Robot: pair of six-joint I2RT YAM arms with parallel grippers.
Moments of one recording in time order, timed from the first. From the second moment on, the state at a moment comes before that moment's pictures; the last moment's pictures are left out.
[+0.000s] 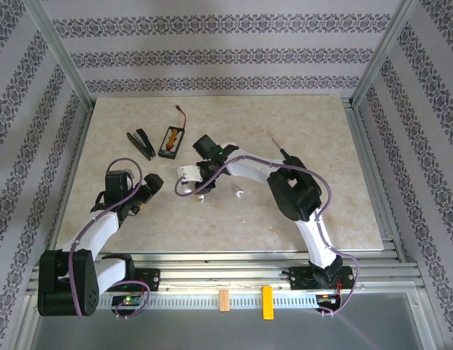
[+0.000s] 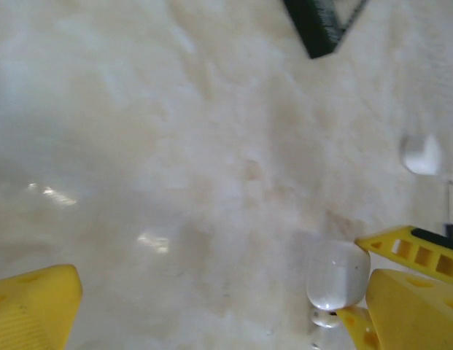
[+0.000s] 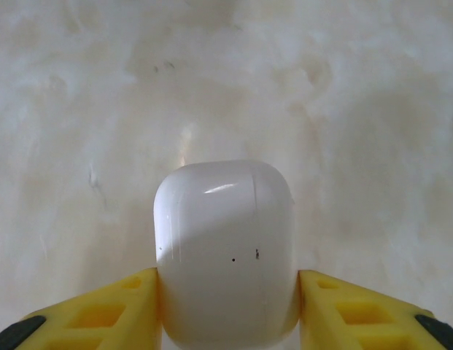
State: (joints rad) left arm 0.07 1.10 0.41 -0.10 0.37 -0.77; right arm 0.75 2.17 1.62 -0.53 -0.38 -0.92
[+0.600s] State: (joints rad) left arm -0.20 1.28 0.44 0.28 0.58 -0.78; right arm 0.67 1.90 1.33 -0.37 -0.41 -0.85
